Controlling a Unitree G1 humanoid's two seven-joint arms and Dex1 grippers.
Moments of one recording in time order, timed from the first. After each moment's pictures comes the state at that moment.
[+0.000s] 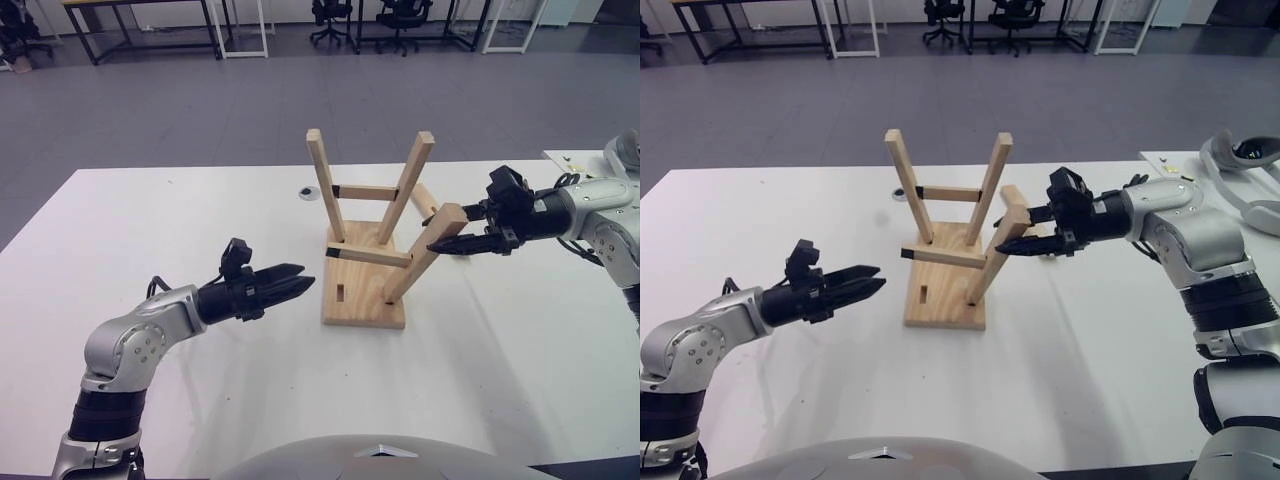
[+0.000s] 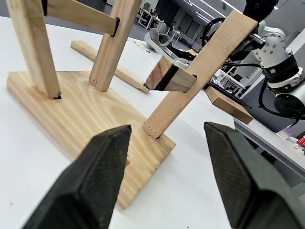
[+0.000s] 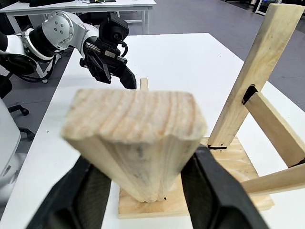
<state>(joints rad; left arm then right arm) -0.05 0.51 0.10 -0.32 -0.90 0.87 -0.83 -0.55 -0.98 0.30 0.11 0.62 0.54 1.40</state>
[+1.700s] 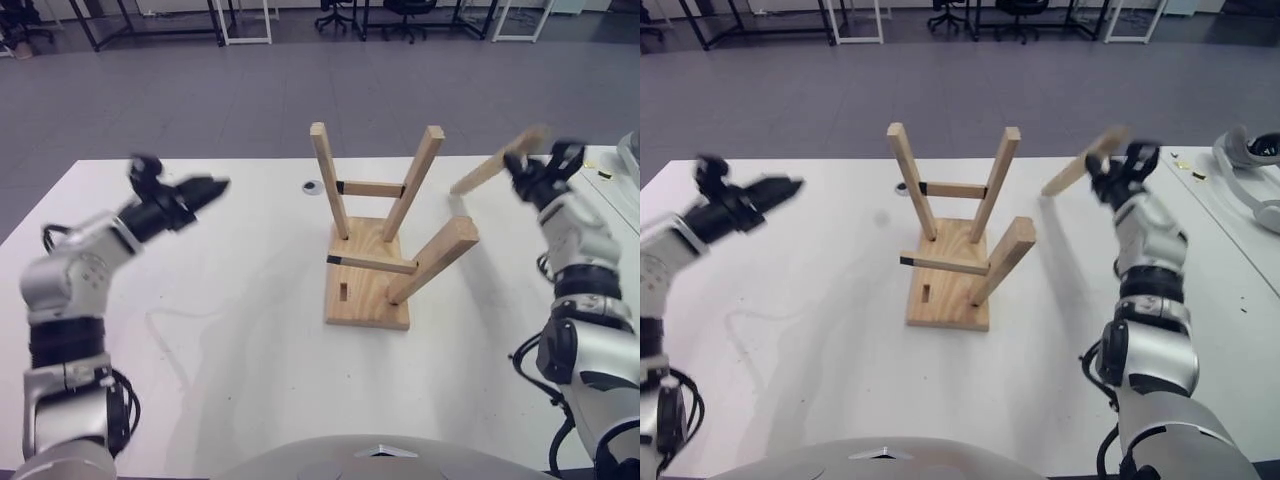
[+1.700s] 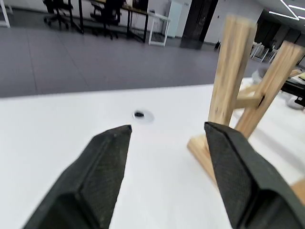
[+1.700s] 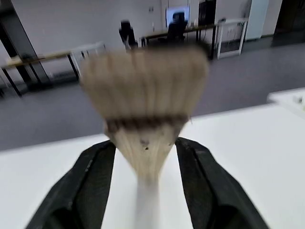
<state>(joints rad) -0.51 0.69 0.35 0.10 -0.75 0.73 -0.68 -0.79 -0.54 -0.37 0.68 0.40 0.22 0.38</state>
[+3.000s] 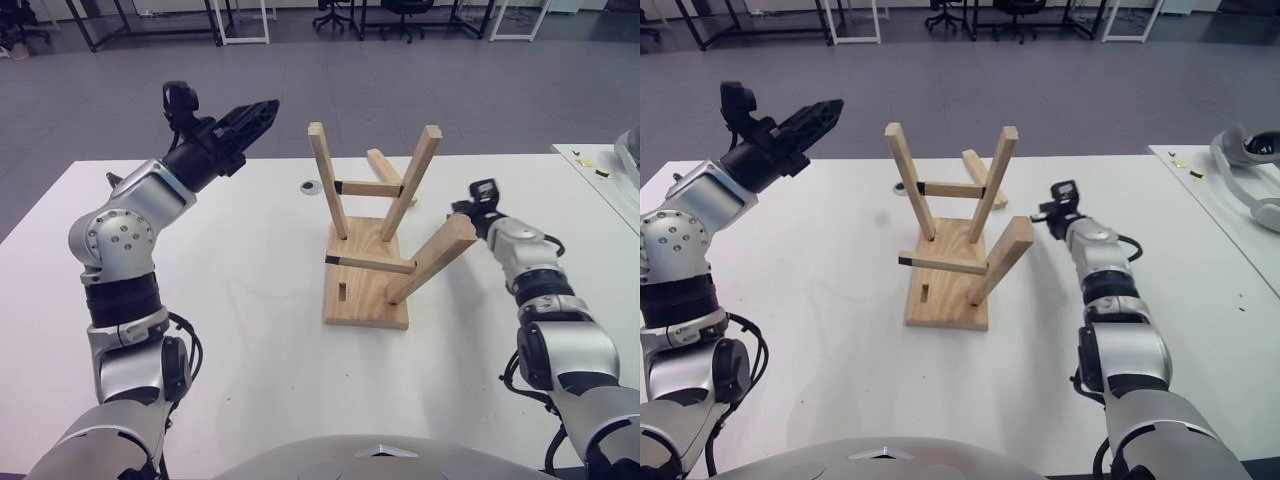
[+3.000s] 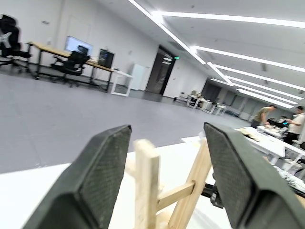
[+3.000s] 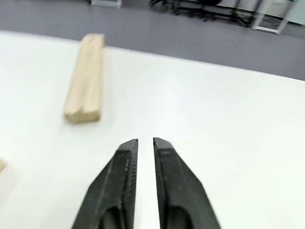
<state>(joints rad) -0.62 0.41 0.32 -0.07 -0.92 0.84 -0.43 -0.75 -0.40 -0.03 1.05 0.08 0.10 0.41</state>
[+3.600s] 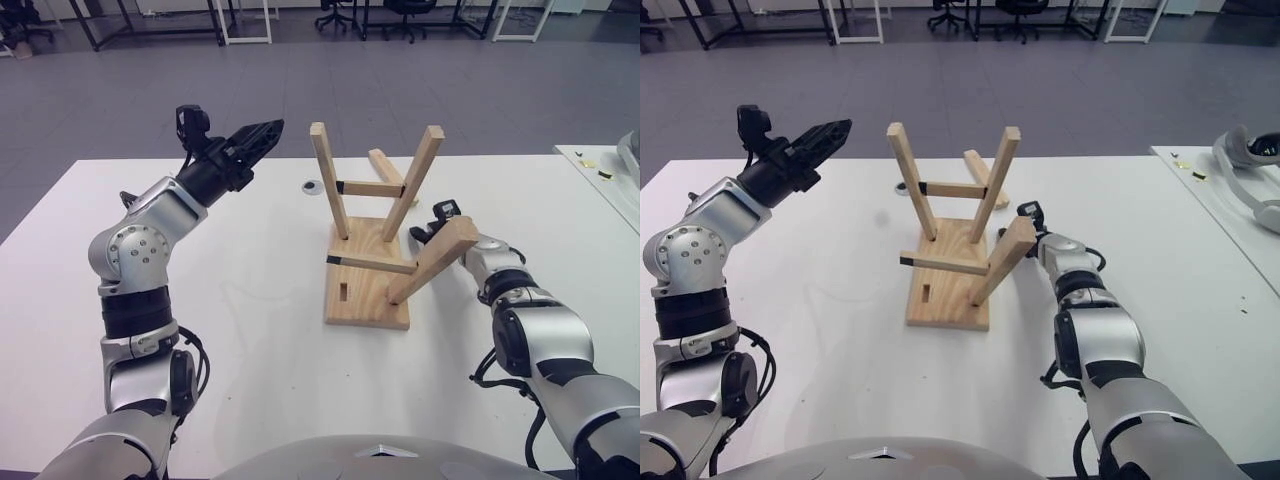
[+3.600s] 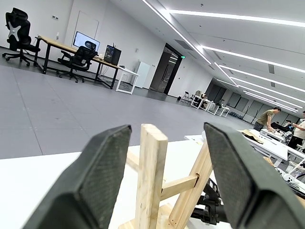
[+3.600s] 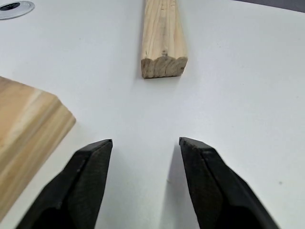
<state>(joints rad) -0.57 0.36 0.31 -0.08 -0.90 0.80 -0.42 -0.86 -0.32 -0.07 1.28 0.04 0.11 0.48</state>
